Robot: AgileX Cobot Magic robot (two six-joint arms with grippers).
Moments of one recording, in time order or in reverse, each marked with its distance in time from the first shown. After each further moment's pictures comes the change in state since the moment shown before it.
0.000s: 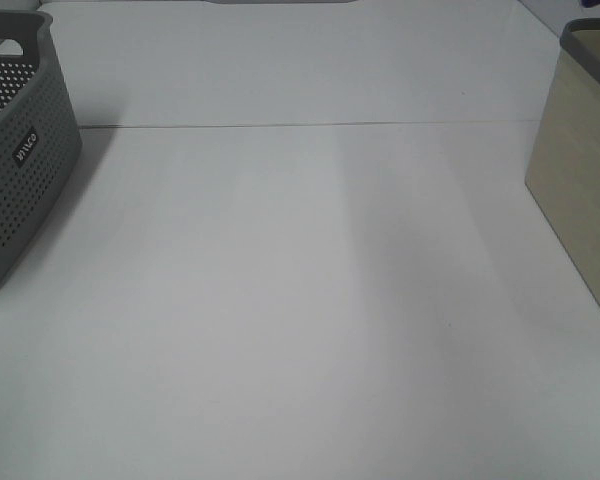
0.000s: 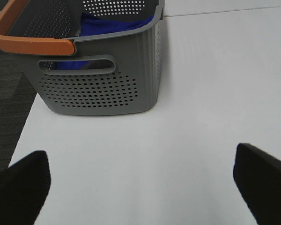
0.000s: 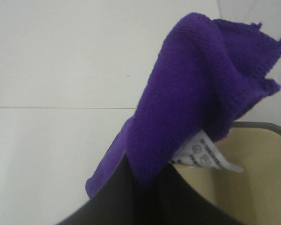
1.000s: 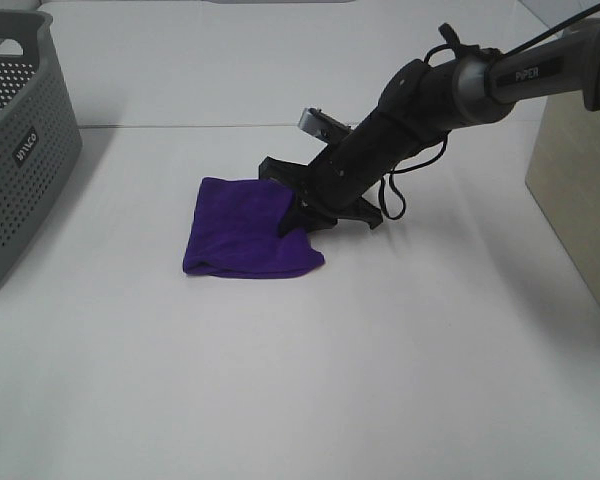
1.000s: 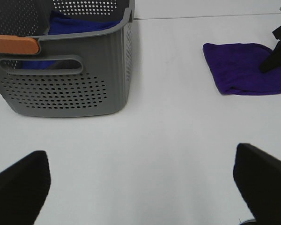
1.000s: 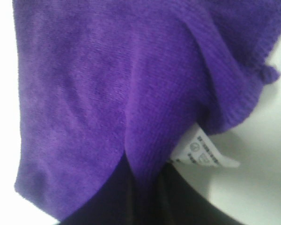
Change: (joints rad) left arm 0.000 0.000 0.000 -0.114 0.000 0.004; right arm 0.500 0.613 0.361 0.701 -0.346 -0.083
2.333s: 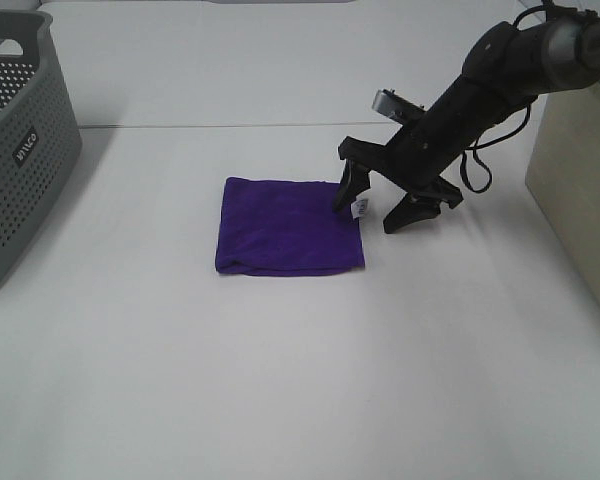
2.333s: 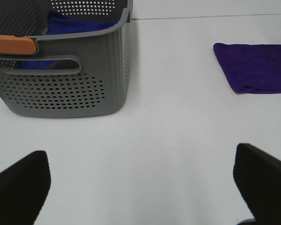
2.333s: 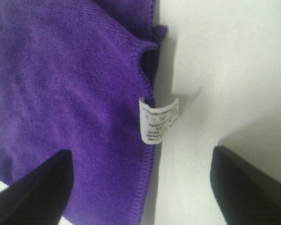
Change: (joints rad) left arm 0.000 0.000 0.000 -0.008 0.000 0.000; right arm -0.182 -0.050 0.009 -0.125 0.165 0.001
